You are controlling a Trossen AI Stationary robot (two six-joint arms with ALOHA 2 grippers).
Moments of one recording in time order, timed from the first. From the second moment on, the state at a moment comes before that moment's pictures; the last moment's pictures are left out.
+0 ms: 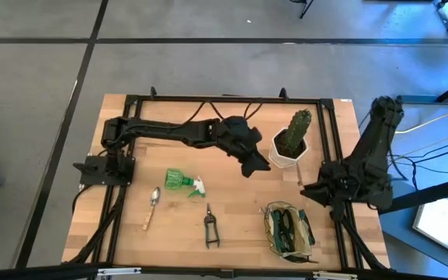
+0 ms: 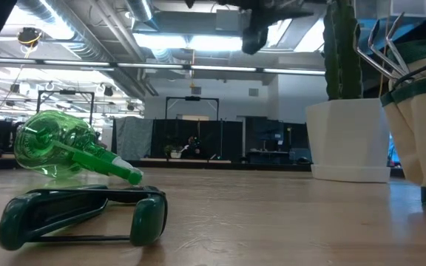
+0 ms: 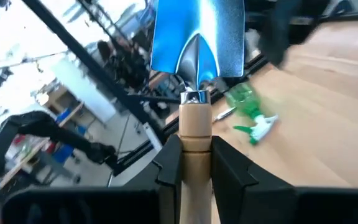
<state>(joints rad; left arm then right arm) 0.06 1.90 1.64 -0.13 0.37 -0.65 1.18 0.77 0.53 0.03 1.19 0.90</state>
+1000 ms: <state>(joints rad) 0.06 1.93 1.64 0.43 0.38 -1.17 1.32 0.77 0.27 0.26 1.38 0.91</state>
